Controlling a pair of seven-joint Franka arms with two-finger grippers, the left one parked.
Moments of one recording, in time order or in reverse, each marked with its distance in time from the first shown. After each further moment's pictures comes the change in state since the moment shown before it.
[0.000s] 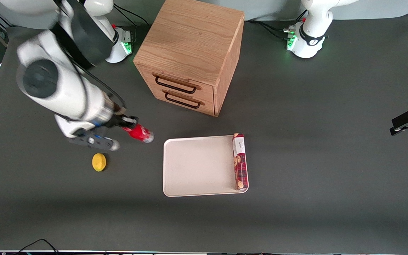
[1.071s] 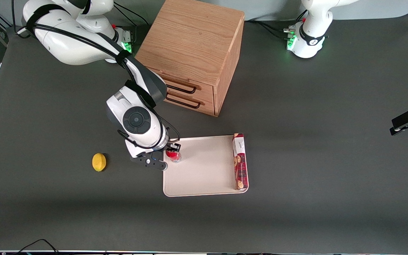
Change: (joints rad) arm 0.076 0.215 0.031 -0.103 -0.212 0.322 0.244
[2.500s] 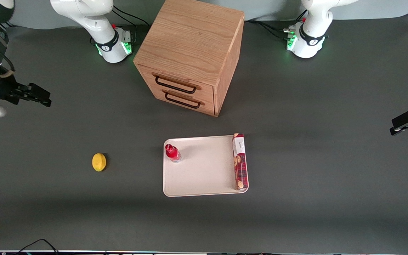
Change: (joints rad) arm -0.065 -0.676 -0.530 -0.143 0.340 -0.419 -0.841
